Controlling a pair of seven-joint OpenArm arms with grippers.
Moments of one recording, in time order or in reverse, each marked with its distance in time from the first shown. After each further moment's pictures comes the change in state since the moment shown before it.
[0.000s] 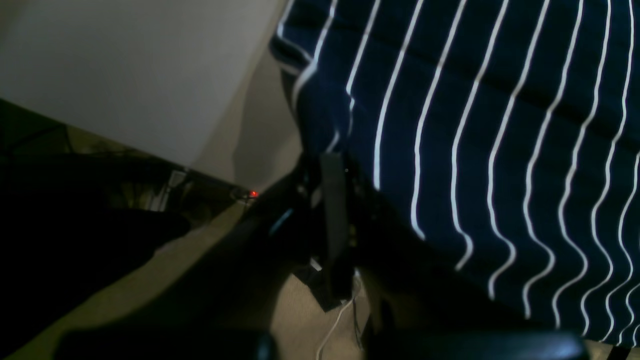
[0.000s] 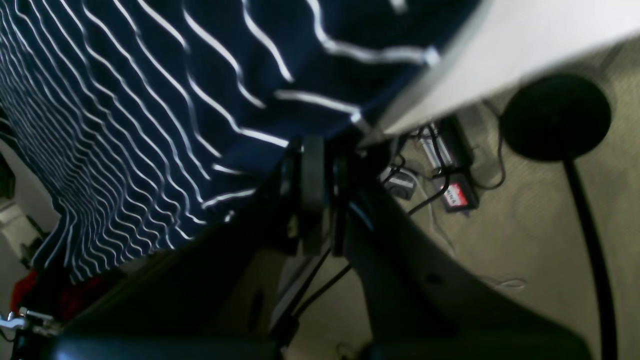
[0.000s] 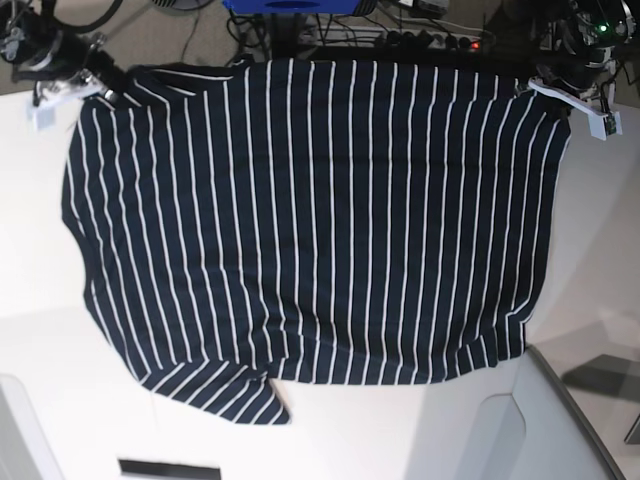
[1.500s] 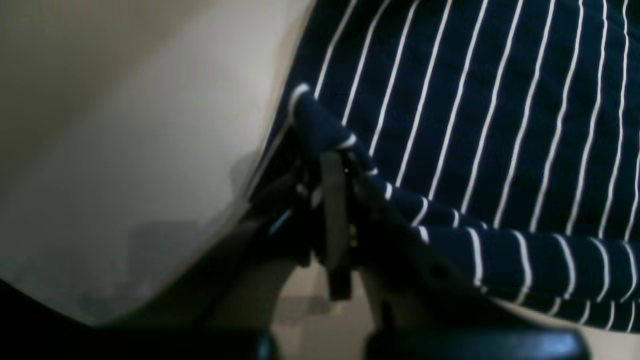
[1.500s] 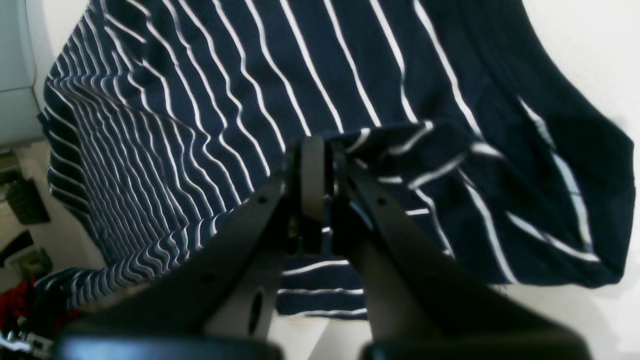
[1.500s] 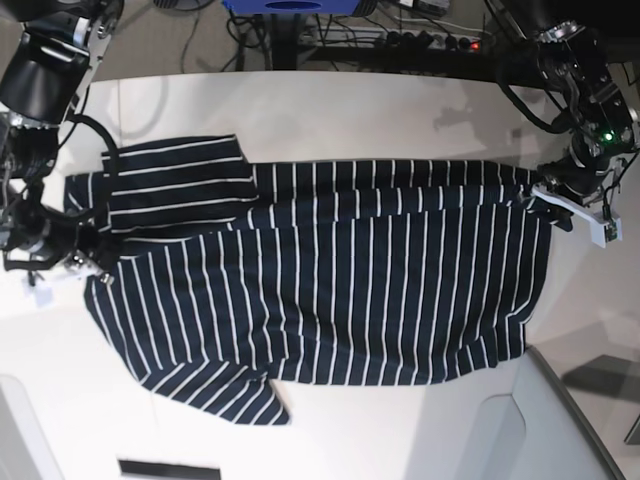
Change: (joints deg) left arm -24.7 -2.1 1.9 -7.9 9.6 0.0 7.1; right arm 38.8 1.3 -0.1 -18.9 -15.5 0.0 -5.8
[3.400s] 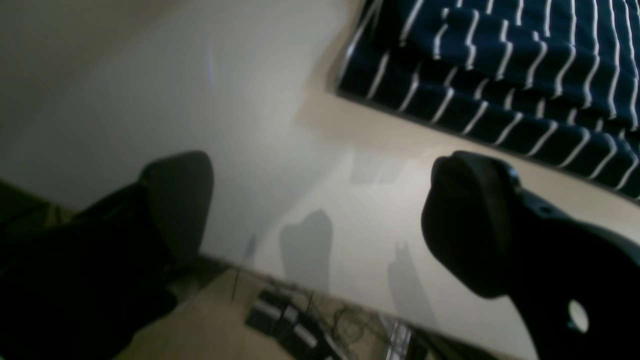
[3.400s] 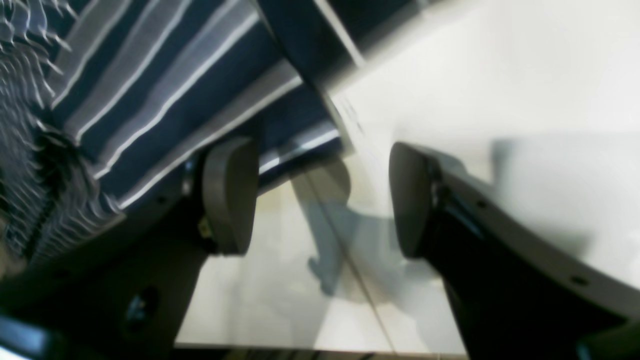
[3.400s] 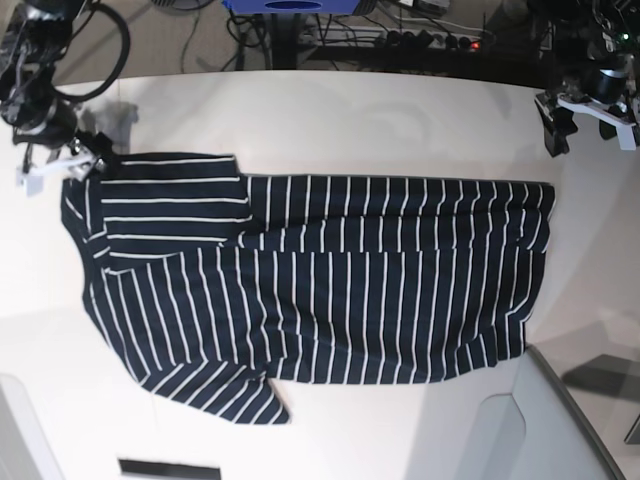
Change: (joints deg) left arm 20.3 -2.9 -6.9 -3.1 -13.8 -9.6 -20.4; right arm -19.5 -2.9 7.7 1.9 1.6 9.6 11.5
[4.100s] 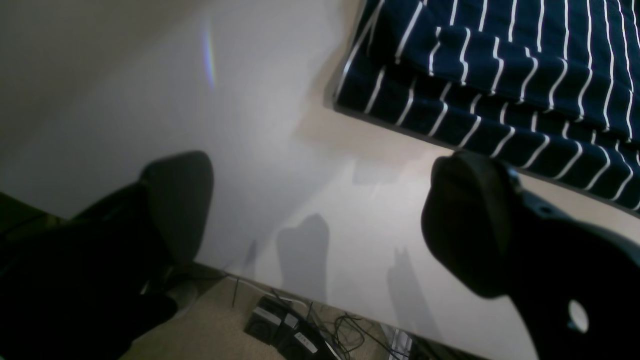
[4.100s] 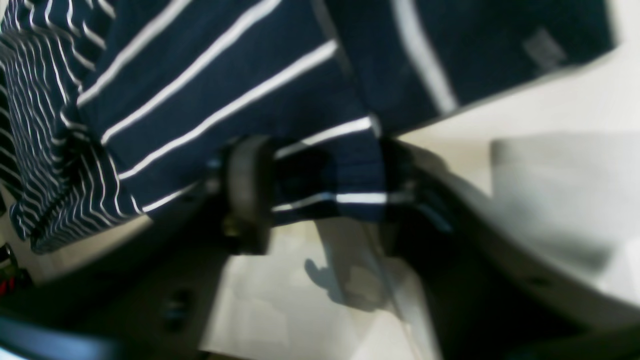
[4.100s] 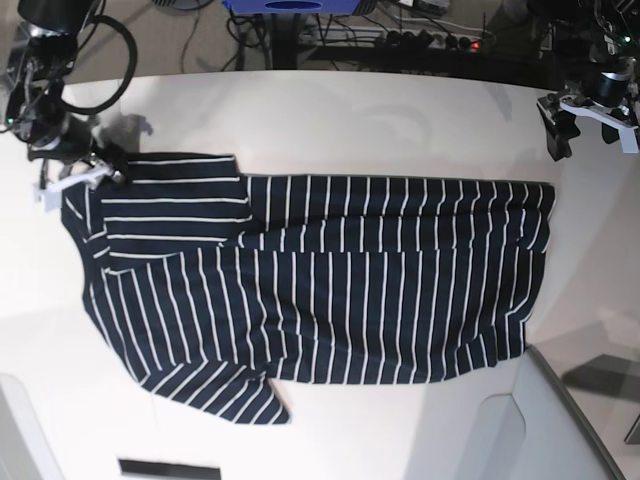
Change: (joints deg) left arm -0.2 0.0 0.0 0.0 0.0 0.0 -0.3; right arm 1.6 0.5 -5.9 -2.3 0.3 -0.1 0.9
